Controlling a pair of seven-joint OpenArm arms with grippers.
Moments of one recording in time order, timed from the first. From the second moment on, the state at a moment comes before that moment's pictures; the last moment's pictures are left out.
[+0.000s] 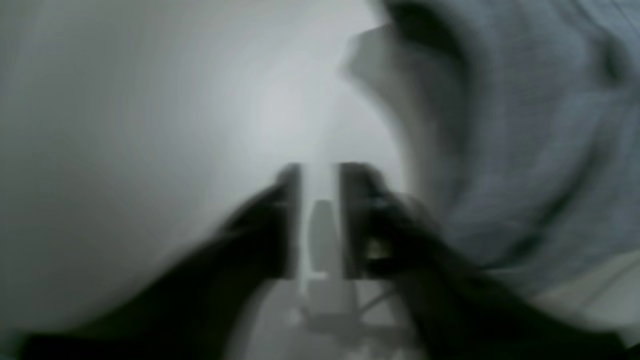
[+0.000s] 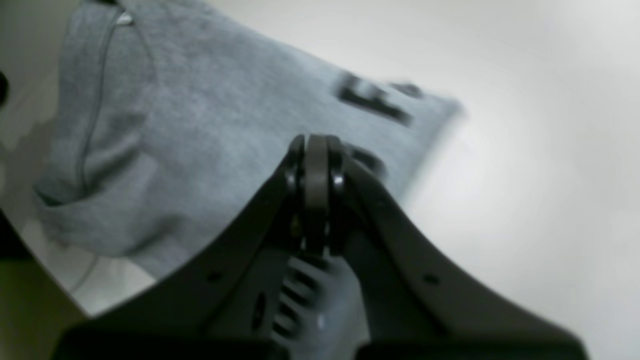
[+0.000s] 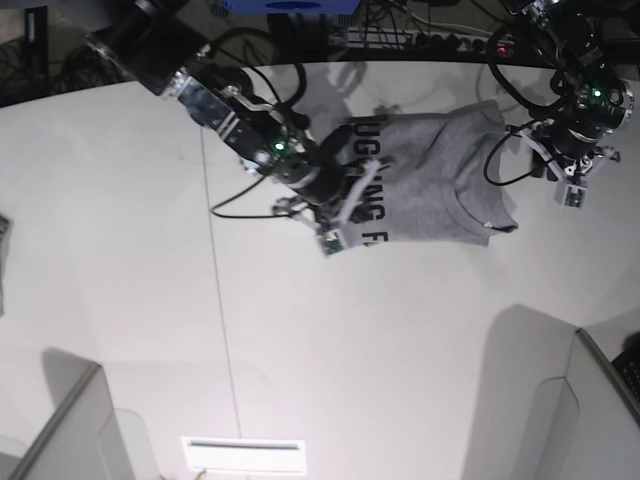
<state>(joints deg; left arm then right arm) 15.5 -8.0 -39.4 109.5 -17.2 -39.7 63.2 7.7 10.4 -48.9 93.1 30.7 -19.1 -35.8</state>
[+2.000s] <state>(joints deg) -7.4 -22.6 11.8 81.8 -35.5 -29.9 64.2 -16.9 16.0 -14.9 98.5 30.7 -19.1 -35.2</state>
